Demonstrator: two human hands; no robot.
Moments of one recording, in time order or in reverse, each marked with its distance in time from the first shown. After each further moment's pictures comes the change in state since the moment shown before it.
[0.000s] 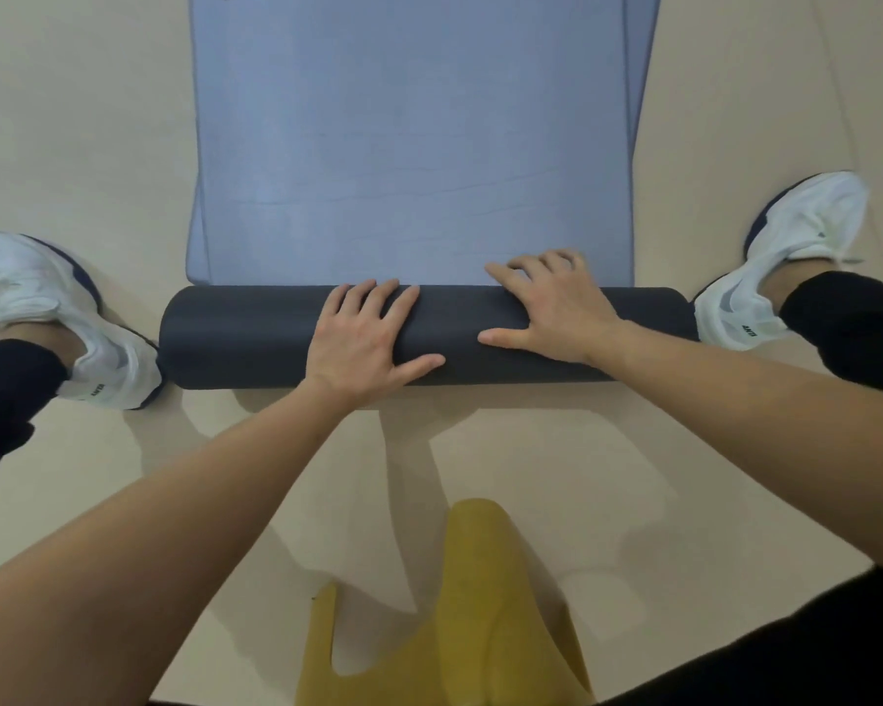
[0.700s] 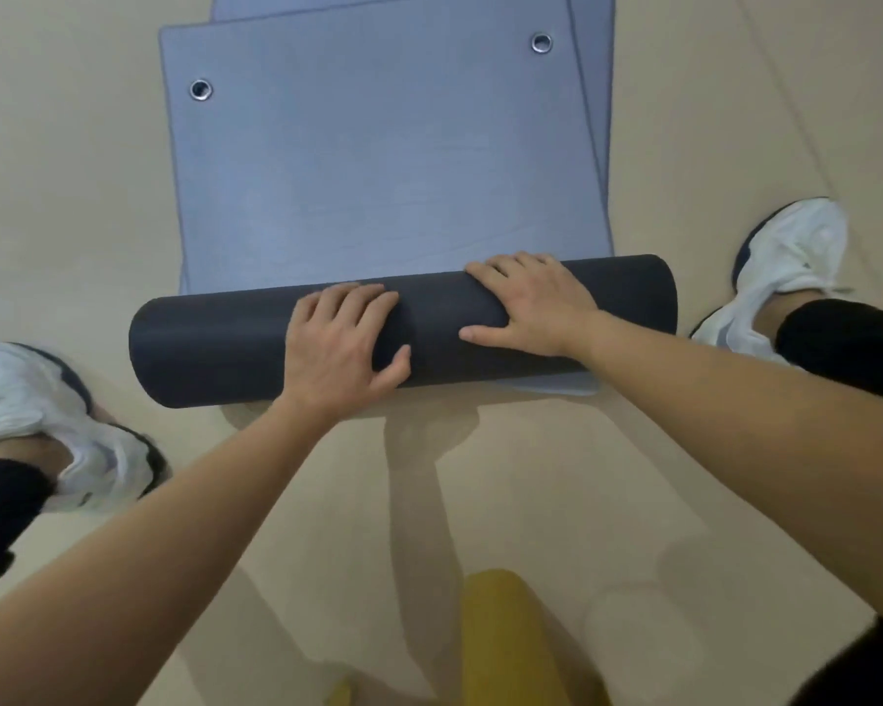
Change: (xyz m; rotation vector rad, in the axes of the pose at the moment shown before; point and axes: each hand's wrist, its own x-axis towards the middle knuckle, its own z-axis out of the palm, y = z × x) left_hand 0.064 -0.022 -0.043 0.012 0.273 0.084; right_hand 0.062 0.031 -0.019 0.061 0.082 -0.005
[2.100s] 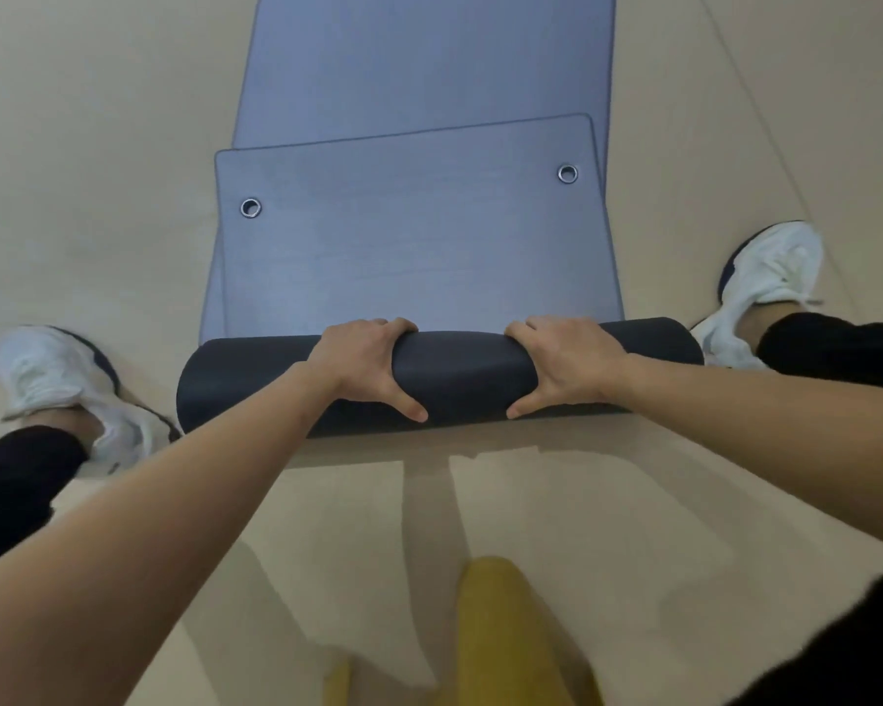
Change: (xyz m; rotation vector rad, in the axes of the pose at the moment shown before) left_hand 0.015 -0.004 -0.015 -0.272 -0.803 -0.078; right_hand -0.070 -0.020 -0.023 0.036 -0.247 -0.028
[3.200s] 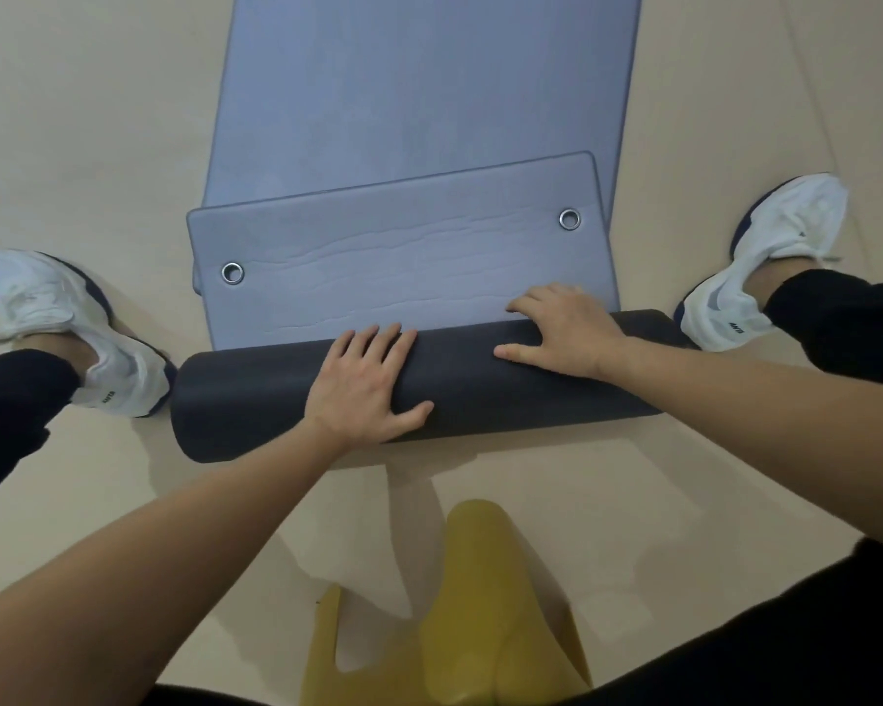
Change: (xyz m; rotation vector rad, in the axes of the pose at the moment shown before) left_hand -0.065 0.022 0.118 0.215 0.325 0.000; right_hand -0.010 0.000 0.048 0.106 0.065 0.080
